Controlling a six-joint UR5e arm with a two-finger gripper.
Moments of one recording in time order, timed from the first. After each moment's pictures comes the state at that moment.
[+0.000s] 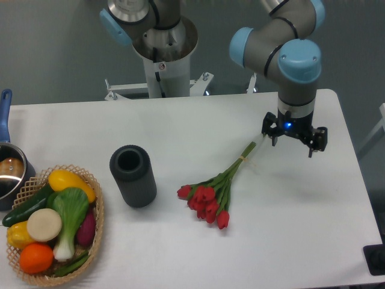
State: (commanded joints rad) arm 2.81 -1.87 -1.73 -0.88 1.61 1.31
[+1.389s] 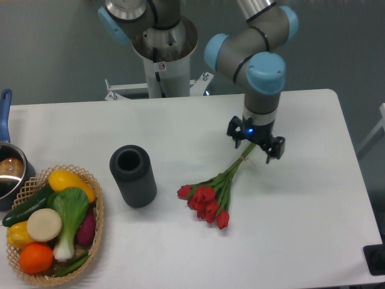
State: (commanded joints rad) arm 2.62 -1.89 -1.93 -0.83 1.54 1.22
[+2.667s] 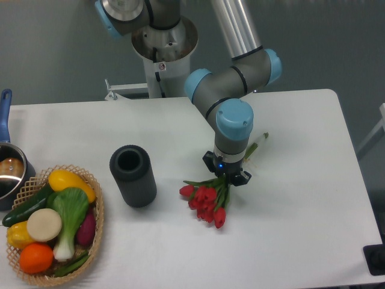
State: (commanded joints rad) arm 2.55 -1.95 -1.83 -0.83 1.60 1.14
